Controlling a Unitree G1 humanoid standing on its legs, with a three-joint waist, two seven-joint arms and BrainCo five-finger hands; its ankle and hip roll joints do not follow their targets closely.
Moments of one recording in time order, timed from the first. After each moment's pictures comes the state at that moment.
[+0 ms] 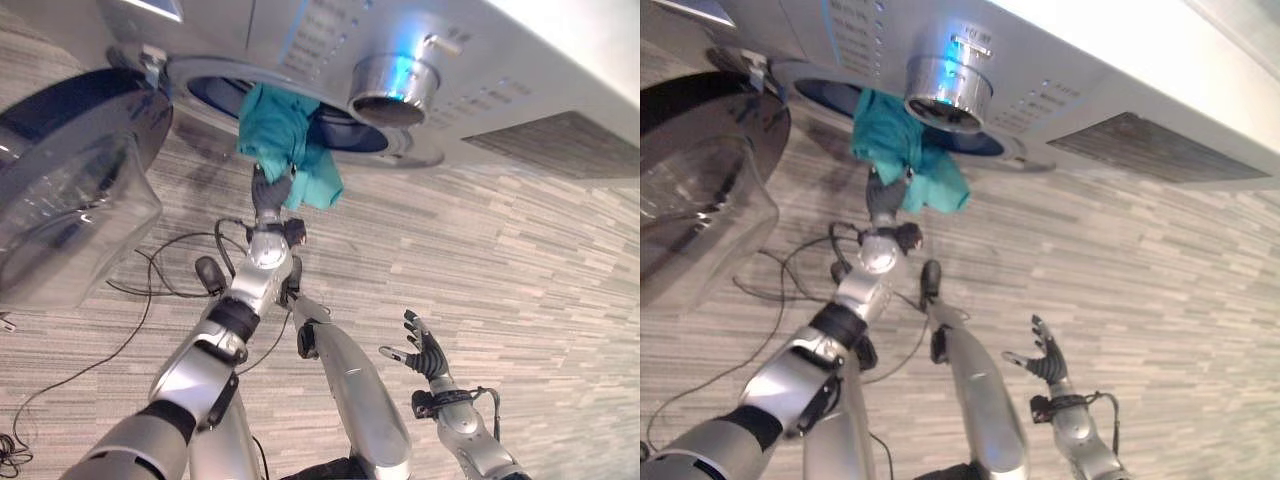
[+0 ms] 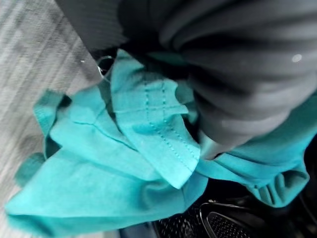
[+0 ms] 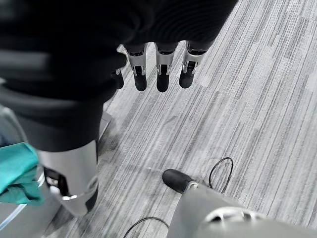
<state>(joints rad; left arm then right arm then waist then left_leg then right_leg) -0.98 0.24 -0.39 0.75 -0.50 -0.29 0.52 0.05 -0.39 0.42 0.36 0.26 -0.28 -0.30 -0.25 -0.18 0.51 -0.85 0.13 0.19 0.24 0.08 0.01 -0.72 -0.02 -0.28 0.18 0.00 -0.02</state>
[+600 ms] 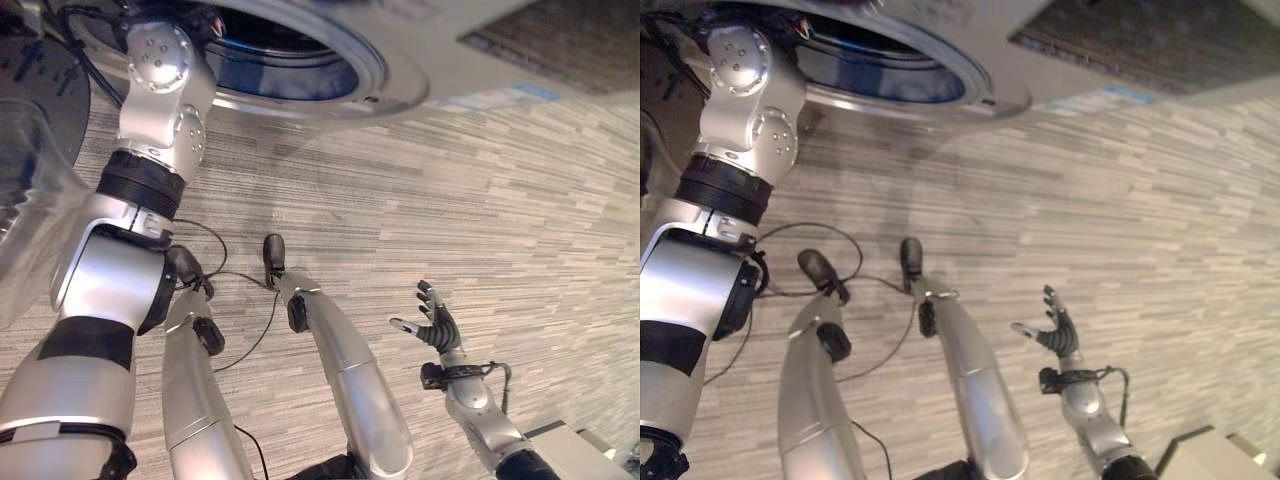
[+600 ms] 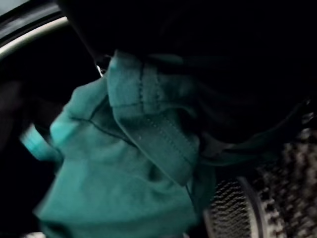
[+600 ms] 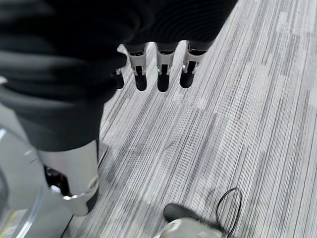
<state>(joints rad) -1.48 0.53 -0.37 0.77 -0.83 -0.34 0.60 -0.01 -0.45 0.35 0.32 0.26 -0.28 -0.30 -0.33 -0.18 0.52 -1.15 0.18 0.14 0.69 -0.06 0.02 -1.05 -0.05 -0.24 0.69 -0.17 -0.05</state>
